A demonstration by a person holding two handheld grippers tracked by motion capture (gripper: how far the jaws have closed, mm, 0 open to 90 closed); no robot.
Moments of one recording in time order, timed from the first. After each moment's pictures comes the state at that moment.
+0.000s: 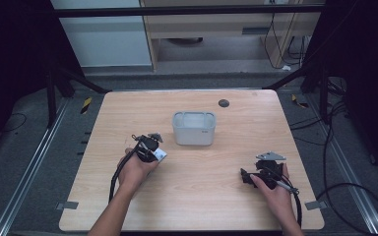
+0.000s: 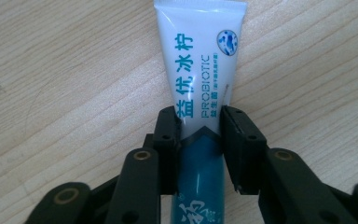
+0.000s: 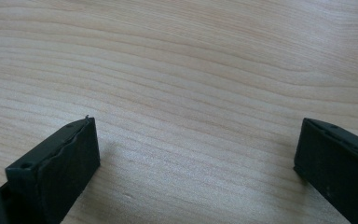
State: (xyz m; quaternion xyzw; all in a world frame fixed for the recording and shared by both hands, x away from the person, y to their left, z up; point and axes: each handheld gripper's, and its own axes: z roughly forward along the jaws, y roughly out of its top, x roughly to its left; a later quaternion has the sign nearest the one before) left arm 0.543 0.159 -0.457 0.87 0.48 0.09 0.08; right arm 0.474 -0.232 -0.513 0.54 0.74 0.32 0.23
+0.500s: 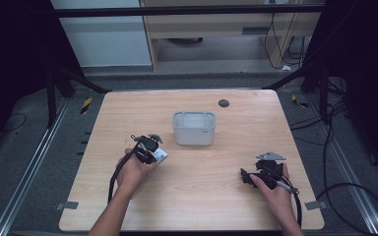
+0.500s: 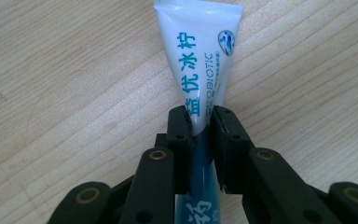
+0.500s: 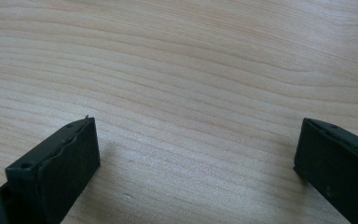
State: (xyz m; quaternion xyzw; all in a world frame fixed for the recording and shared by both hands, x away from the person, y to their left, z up) left arm 0.539 0.162 -0.455 0.88 0.46 0.09 0.09; right arm 0.474 -0.232 -0.513 0.54 0.74 0.32 0.23
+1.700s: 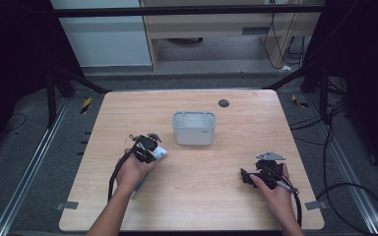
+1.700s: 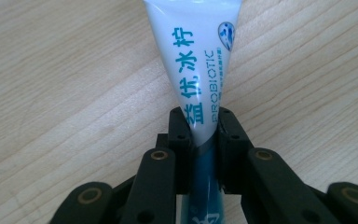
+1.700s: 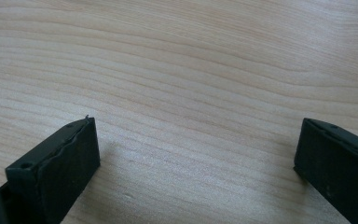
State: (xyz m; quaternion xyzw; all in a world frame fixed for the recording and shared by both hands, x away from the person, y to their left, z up) left arm 0.541 0.168 -0.451 0.87 0.47 0.09 0.12; right arm 0.474 -0.231 -0.513 0.54 0.74 0.32 0.23
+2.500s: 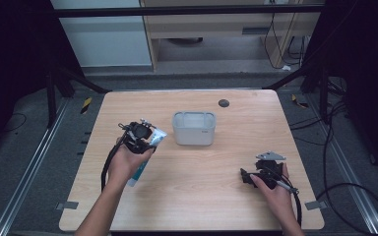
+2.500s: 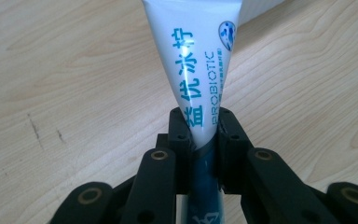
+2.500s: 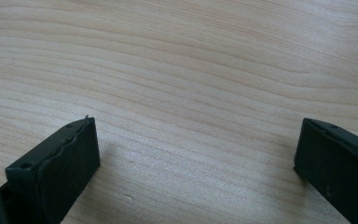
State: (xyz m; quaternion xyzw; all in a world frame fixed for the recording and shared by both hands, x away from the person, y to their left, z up) left arm 0.529 0.171 -0.380 0.86 0.44 0.13 0.22; right arm 0.475 -0.232 -0.513 0.54 0.74 0.32 0.23
